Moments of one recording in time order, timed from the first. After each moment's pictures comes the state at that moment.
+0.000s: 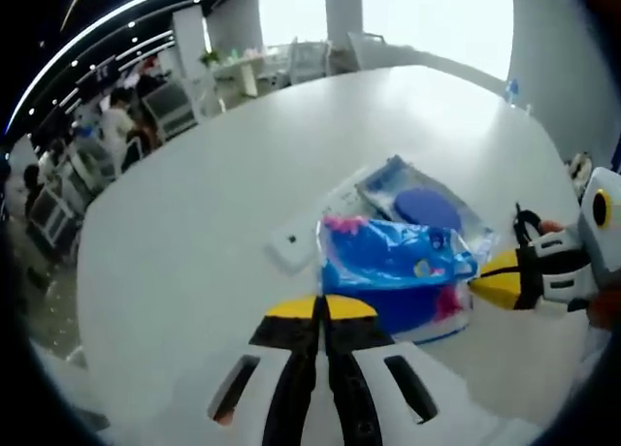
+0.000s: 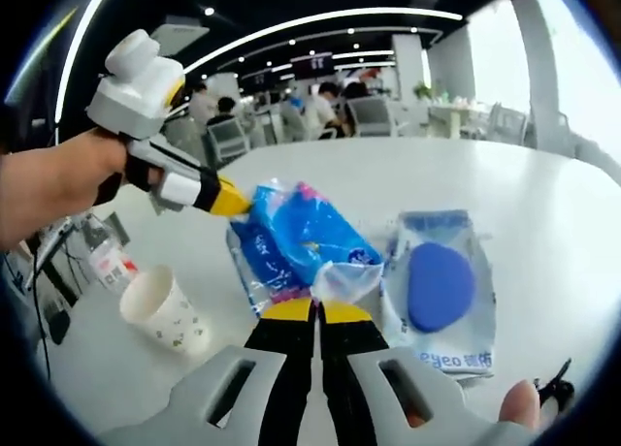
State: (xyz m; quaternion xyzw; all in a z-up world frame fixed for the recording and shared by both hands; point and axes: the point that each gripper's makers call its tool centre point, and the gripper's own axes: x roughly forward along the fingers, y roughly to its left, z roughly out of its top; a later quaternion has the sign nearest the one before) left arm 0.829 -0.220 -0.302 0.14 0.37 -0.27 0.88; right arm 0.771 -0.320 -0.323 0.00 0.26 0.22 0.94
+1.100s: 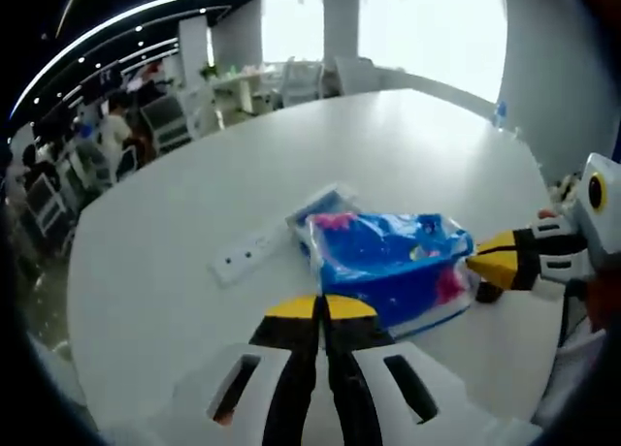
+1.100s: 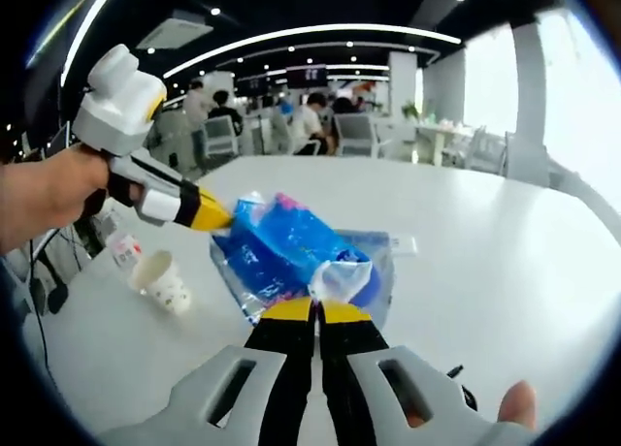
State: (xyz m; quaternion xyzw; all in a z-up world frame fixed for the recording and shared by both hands) left arm 0.777 -0.304 -0.261 0.11 0.34 -0.28 0.89; right arm 0.721 -0.421 -0.264 -0.05 0.23 0.19 0.95
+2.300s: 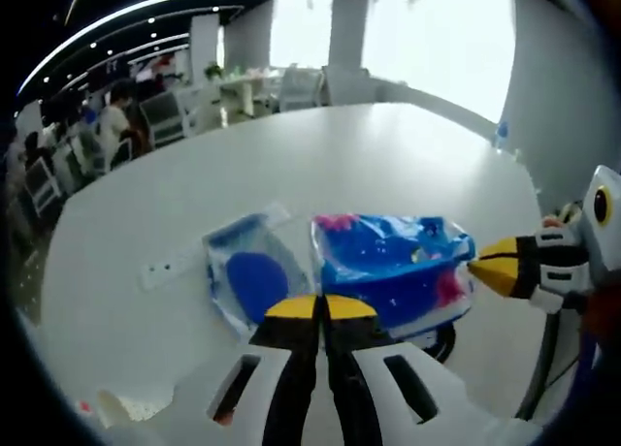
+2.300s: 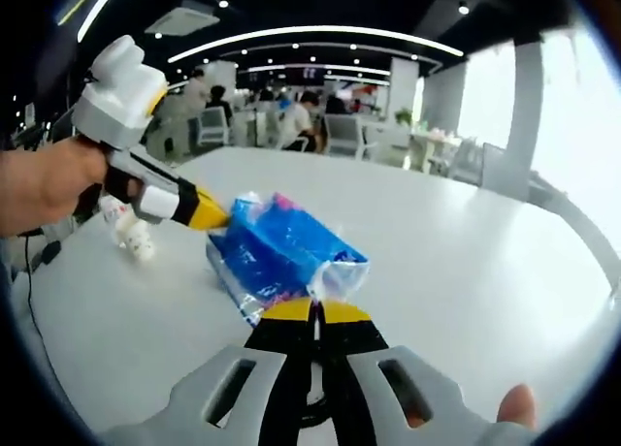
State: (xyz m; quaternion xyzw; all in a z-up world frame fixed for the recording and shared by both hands) left arm 0.749 -0.446 -0.262 0.06 0.33 -0.27 0.90; right arm 0.699 -0.569 -0.258 -0.09 0.23 0.17 0.95
